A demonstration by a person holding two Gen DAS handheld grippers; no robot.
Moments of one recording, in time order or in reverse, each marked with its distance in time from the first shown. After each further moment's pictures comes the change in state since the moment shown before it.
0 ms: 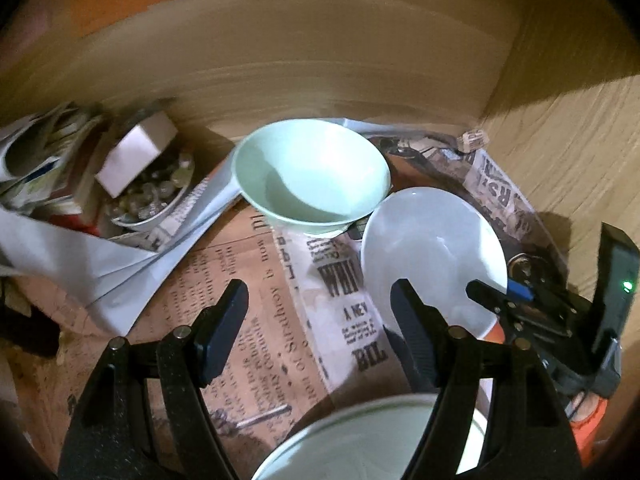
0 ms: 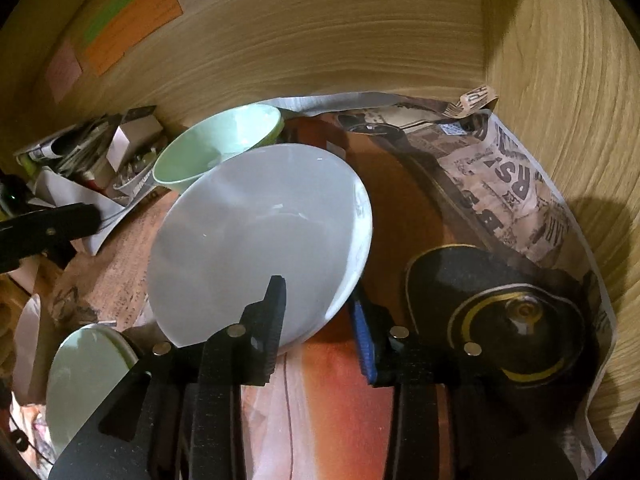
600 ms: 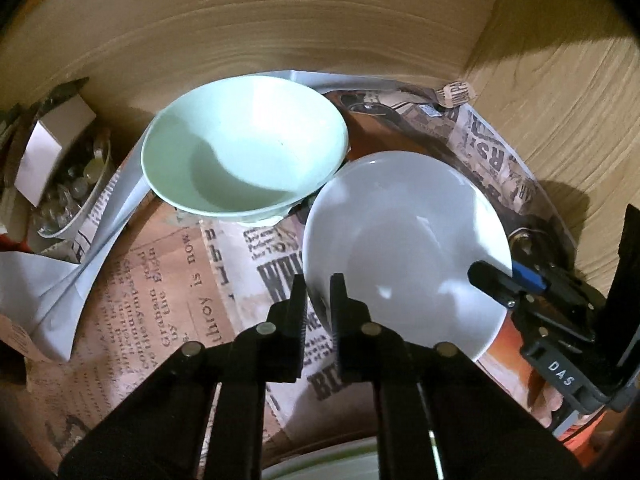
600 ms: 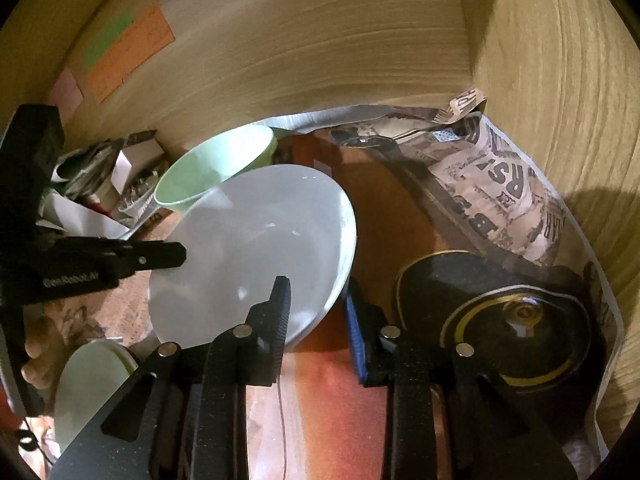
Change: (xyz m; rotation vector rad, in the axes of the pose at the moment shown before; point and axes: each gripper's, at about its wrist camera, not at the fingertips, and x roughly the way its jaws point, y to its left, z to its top) left arm 0.055 -0.028 0.008 0.072 0.133 -0.073; right arm -0.003 -0.010 0.001 0.052 -0.061 0.035
